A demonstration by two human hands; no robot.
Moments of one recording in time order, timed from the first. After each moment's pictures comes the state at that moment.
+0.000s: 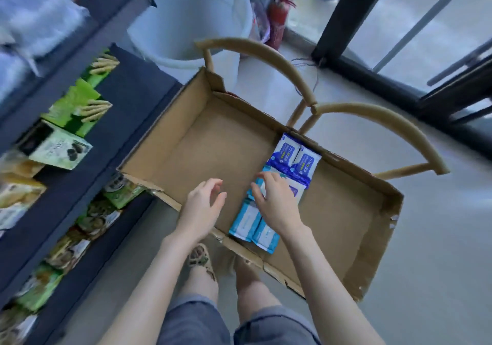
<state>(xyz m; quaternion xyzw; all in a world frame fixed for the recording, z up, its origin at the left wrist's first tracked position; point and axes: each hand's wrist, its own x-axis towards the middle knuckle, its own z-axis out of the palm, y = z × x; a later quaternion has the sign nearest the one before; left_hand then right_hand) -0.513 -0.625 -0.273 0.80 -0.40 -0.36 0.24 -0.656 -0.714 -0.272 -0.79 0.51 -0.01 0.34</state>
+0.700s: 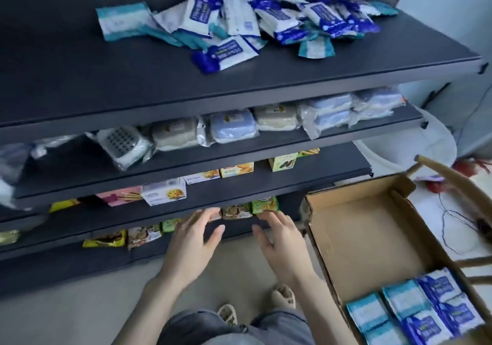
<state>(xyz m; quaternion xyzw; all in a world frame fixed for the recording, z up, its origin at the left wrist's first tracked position) -0.396 -0.199 -0.136 0.92 -0.18 -0.07 0.33 -0.452 -0.379 -0.151 -0.94 0.10 -0.06 0.33</state>
